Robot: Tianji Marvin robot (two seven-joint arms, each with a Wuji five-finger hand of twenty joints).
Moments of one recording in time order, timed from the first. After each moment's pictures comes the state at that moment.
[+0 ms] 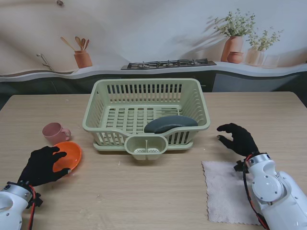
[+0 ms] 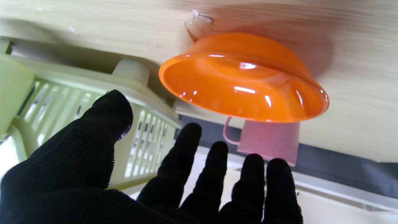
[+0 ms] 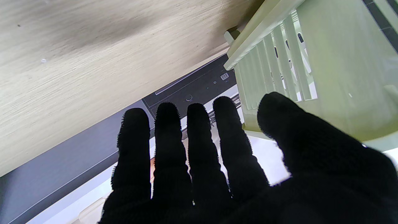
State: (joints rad) left arm 2.09 -1.09 -1.78 -1.78 0.85 -0.26 0.05; right arm -1.66 -1.12 1.52 -1.41 -0.61 -0.34 -0.16; left_hand 0.56 -0.49 0.71 -0.09 0.73 0.33 0.11 0.27 0.36 0.37 0.41 0.35 0.16 0.39 0.36 0.44 -0.06 0.29 0.69 0.35; right_hand 0.57 -0.39 0.85 -0.13 0.61 0.17 0.58 0.29 0.54 0.19 0.66 0.35 0.49 0.17 0.57 0.37 0.22 0.19 1.10 0.47
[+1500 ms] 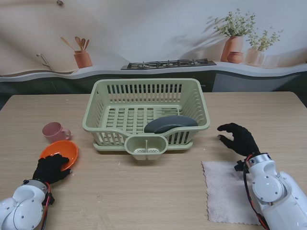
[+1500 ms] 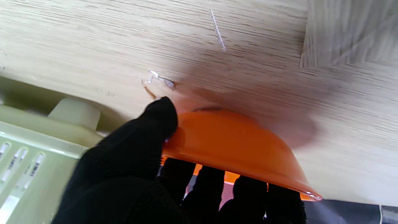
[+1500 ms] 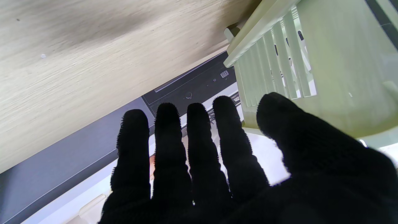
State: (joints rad) left arm 1.97 -1.08 -1.61 -1.67 0.85 0.04 -0.02; right arm -1.67 -1.12 1.52 -1.42 -0.61 -0.34 -0.17; left_hand 0.97 -0.41 0.56 -0.10 0.74 0.38 0.10 0.28 0.43 0.38 0.51 0.35 0.22 0.45 0.53 0.46 0.00 0.35 0.93 0.47; right_hand 0.57 -0.39 0.86 -0.13 0.62 0.17 0.57 0.29 0.55 0.20 0.64 0.35 0.49 0.17 0.55 0.36 0.21 0.20 1.08 0.47
